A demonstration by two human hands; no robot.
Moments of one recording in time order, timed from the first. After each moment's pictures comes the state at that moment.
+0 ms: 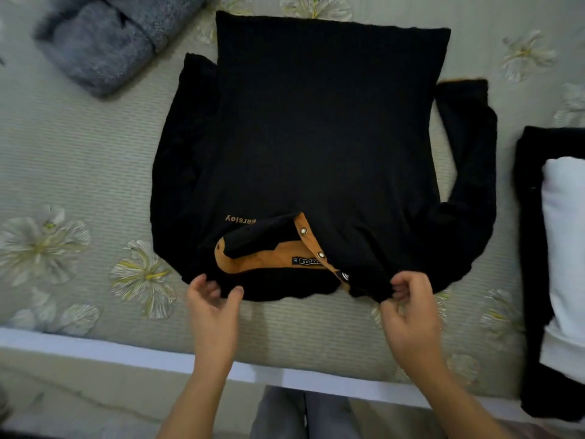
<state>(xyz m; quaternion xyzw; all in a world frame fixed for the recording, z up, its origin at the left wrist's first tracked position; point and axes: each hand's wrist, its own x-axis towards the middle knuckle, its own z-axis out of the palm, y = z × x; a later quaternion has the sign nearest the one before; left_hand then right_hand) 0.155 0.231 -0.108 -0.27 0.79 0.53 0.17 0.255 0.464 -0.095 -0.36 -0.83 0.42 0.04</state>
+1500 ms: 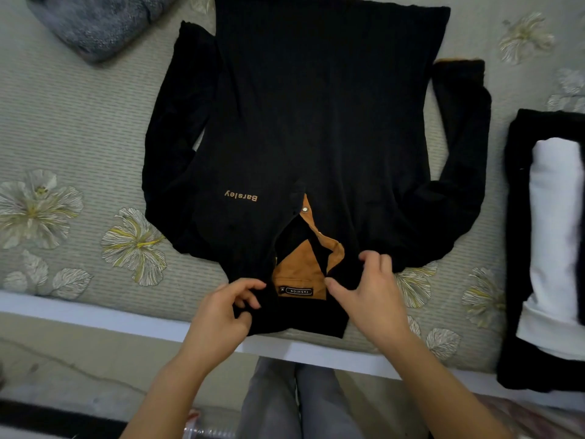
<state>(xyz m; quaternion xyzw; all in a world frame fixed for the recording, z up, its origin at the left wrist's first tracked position) 0.192 0.215 -0.091 0.06 0.86 0.38 0.33 0.248 0.445 -0.086 -0.35 -0.87 0.30 -0.19</state>
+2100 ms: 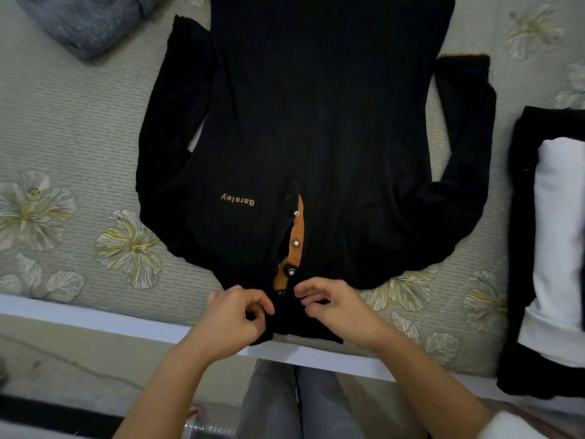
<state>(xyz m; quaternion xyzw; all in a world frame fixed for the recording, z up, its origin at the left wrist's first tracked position) 0.173 0.238 -0.080 0.15 0.85 0.26 0.44 0.239 0.433 -0.096 -0.22 -0.70 0.59 -0.35</state>
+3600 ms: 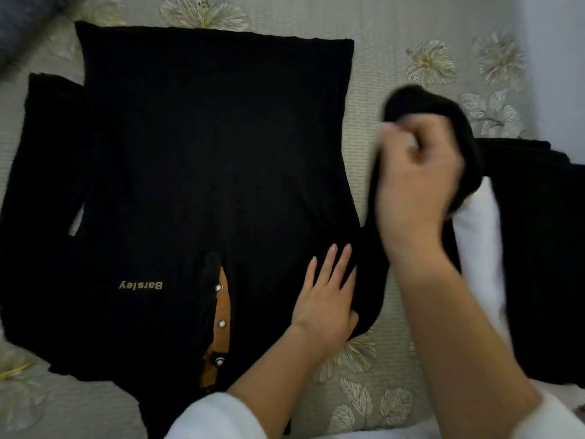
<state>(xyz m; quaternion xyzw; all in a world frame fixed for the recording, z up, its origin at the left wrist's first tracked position) 0.162 0.483 -0.141 0.47 0.82 0.11 0.30 0.086 0.601 -0.014 -0.35 -0.75 0.43 0.34</state>
